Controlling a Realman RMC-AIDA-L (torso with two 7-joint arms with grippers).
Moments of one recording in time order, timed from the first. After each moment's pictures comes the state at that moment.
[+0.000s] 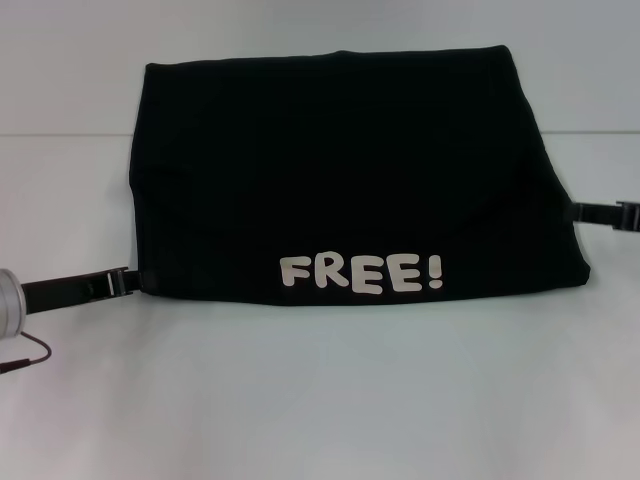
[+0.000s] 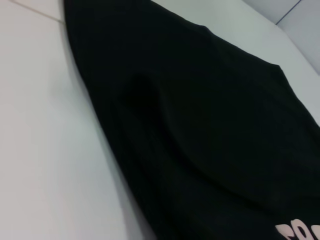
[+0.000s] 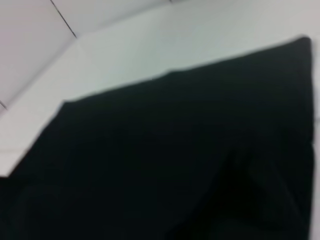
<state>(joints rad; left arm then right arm) -0.56 -2.05 0.47 0.57 2.26 1.17 -2.01 0.66 1.99 -0.41 -0.63 -2.34 -1.18 1.98</state>
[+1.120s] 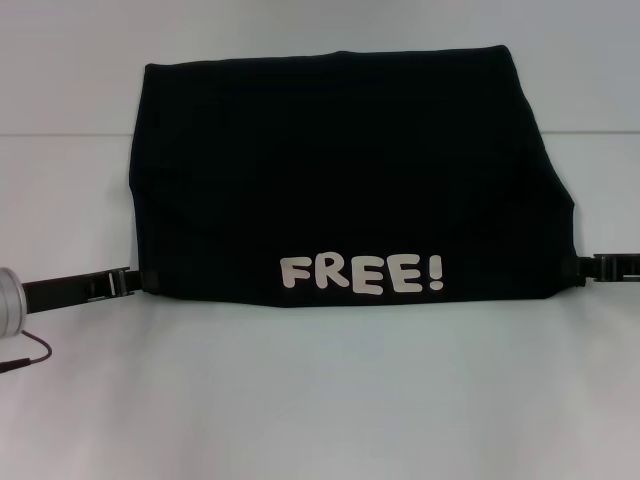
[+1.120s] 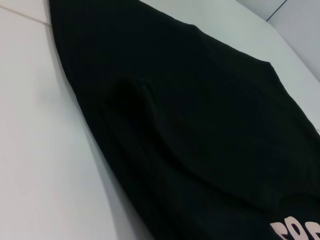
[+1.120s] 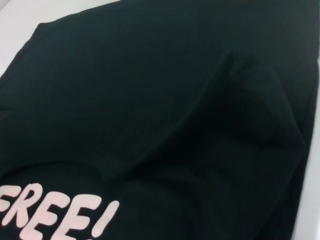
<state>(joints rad) -0.56 -2.05 0.47 0.57 2.26 1.19 -1.99 0.66 1.99 -0.50 -0.58 -2.44 -1.13 2.02</state>
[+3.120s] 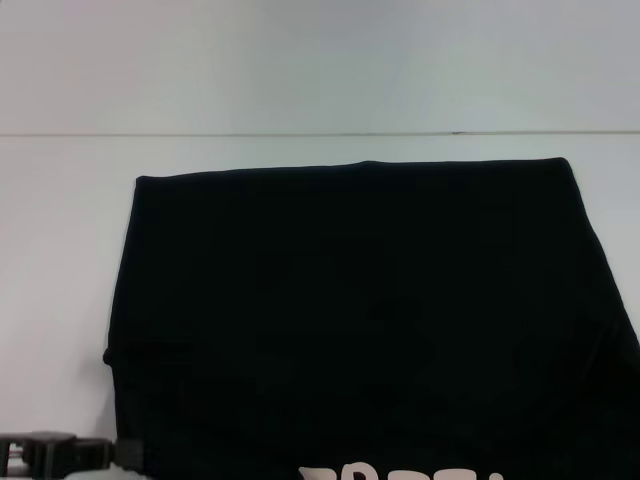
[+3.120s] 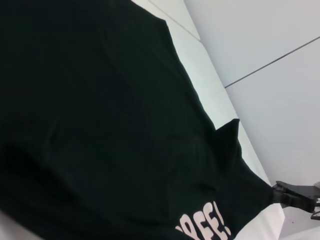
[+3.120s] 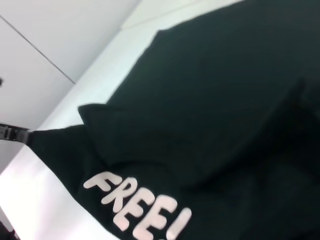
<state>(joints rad) -0.40 -2.03 0.29 0.76 2.48 1.98 -1.95 0.25 1.94 -0.29 -0.69 -2.42 -1.89 1.57</state>
